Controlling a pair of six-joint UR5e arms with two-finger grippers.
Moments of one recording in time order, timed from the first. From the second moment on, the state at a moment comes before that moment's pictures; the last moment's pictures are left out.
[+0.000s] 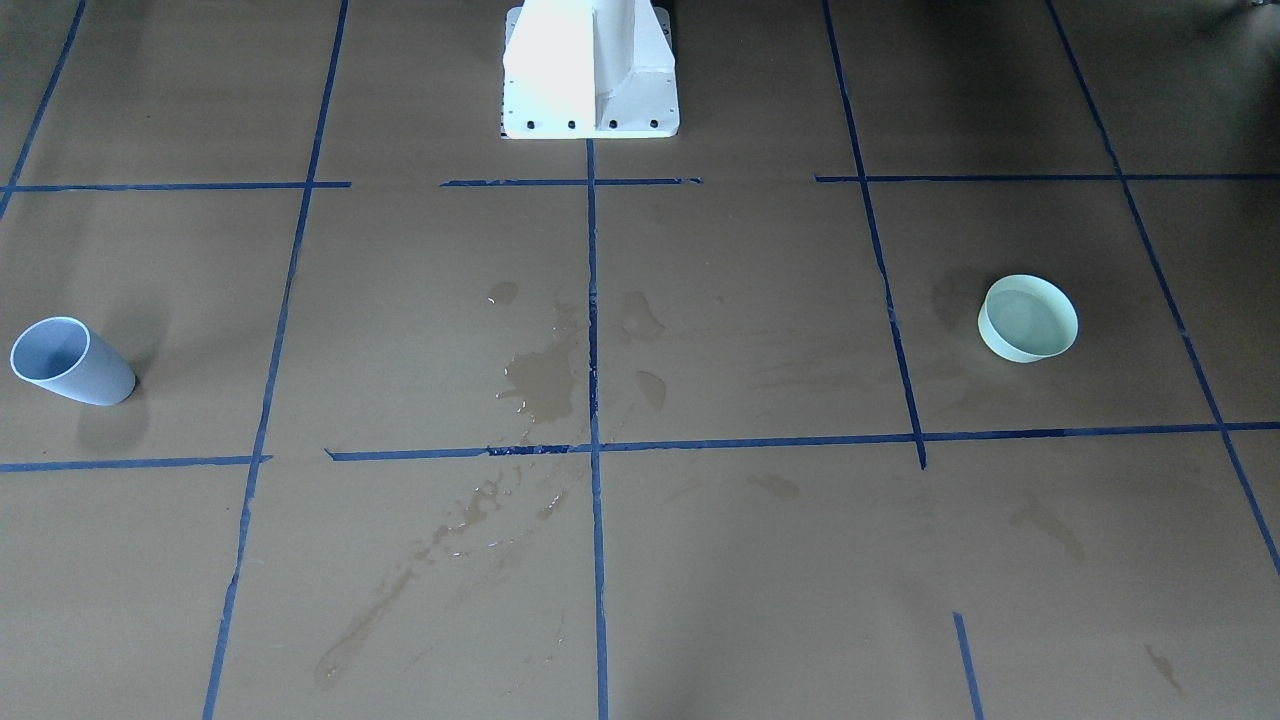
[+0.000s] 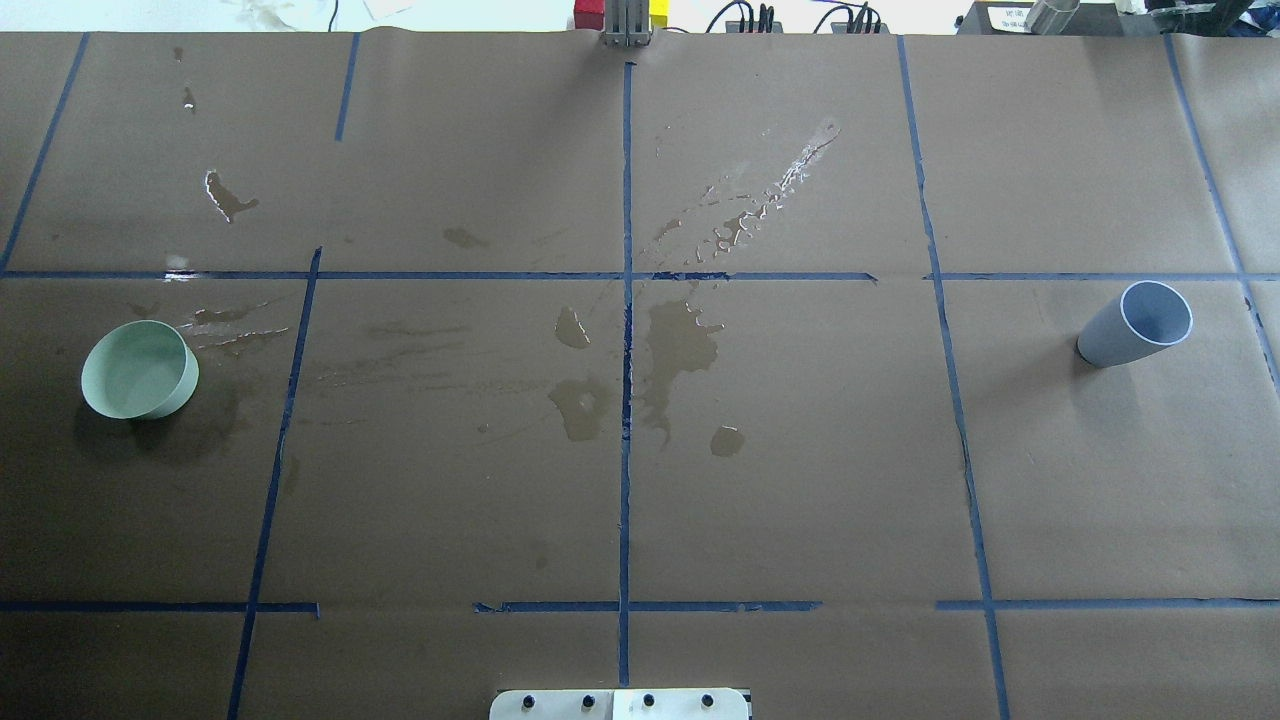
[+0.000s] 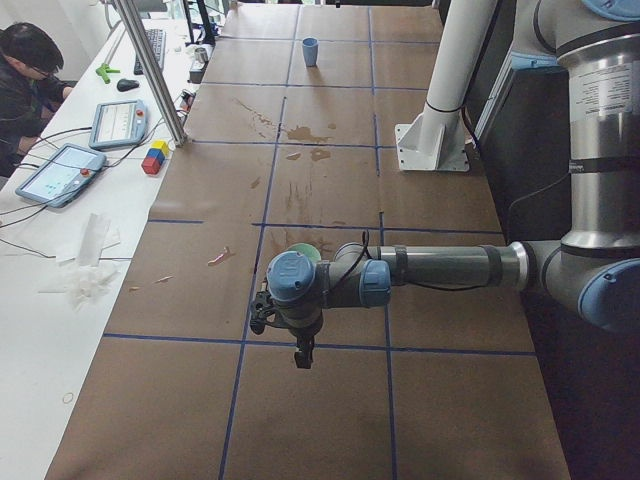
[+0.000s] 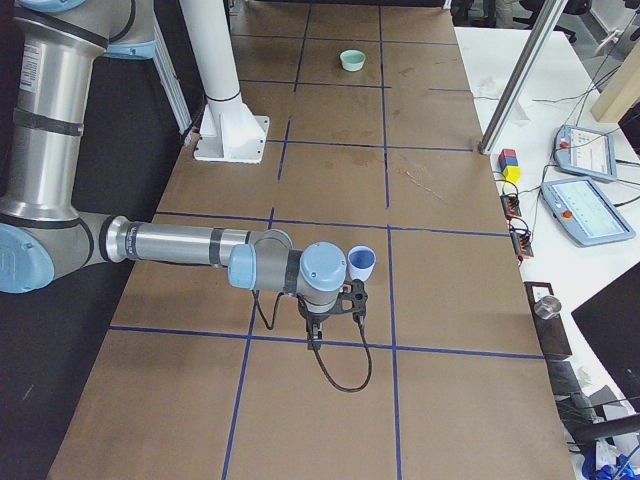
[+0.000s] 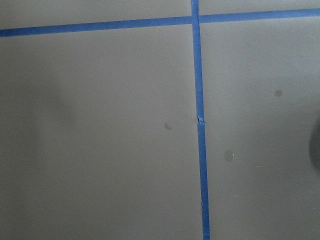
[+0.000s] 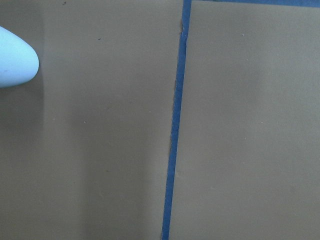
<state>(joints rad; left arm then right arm) -1.55 -1.42 -1.68 -1.53 -2.37 0.11 1.53 -1.81 1.77 -1.61 2.40 -0.11</state>
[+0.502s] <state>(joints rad) -1.52 -1.42 -1.68 -1.53 -2.36 0.11 1.53 -1.80 1.77 -1.61 2.40 -0.11</state>
